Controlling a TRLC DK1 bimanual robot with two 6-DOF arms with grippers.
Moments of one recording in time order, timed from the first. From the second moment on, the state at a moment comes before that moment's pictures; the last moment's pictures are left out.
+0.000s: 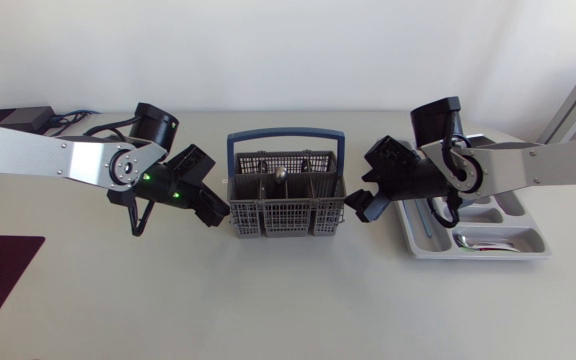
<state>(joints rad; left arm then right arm) -0.27 1.78 1.02 -0.21 0.30 0.45 0.25 1.69 0.92 -0.03 -0.27 -0.54</state>
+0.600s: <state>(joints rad) -0.24 1.66 0.98 -0.22 0.32 0.45 0.35 1.32 0.88 -0.22 -0.39 -0.35</state>
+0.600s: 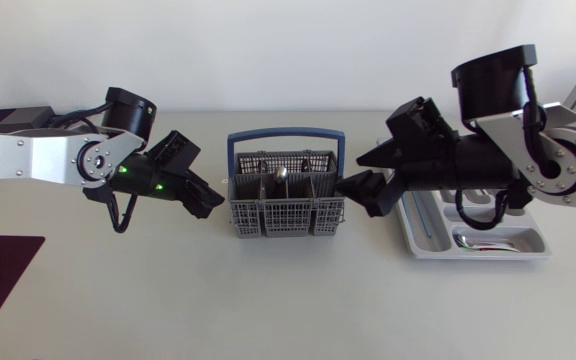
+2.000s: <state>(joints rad) -0.23 1.58 0.70 0.19 0.46 0.45 0.61 1.77 0.92 0.36 -0.02 -0.17</state>
